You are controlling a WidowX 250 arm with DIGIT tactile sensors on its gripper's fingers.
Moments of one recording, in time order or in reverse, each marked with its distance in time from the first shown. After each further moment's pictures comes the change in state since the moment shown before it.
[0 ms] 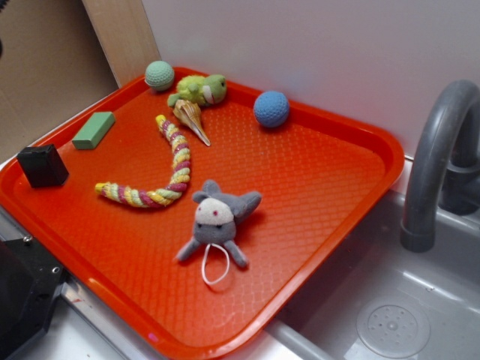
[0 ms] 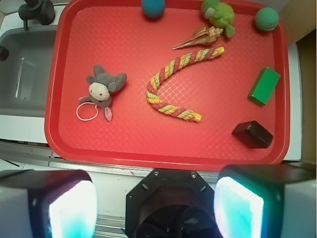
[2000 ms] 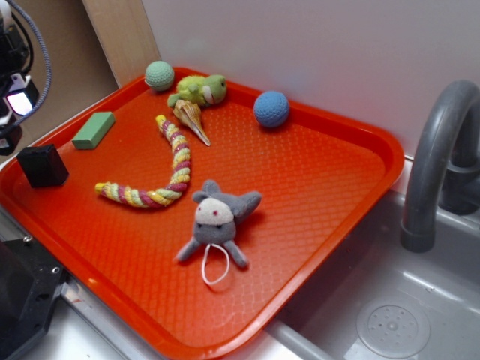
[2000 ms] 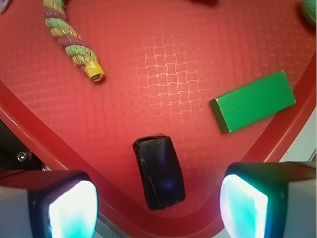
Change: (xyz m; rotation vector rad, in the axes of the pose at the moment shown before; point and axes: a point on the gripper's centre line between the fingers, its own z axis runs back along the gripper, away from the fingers) arm 0.008 0.155 -0.134 0.016 0.094 -0.611
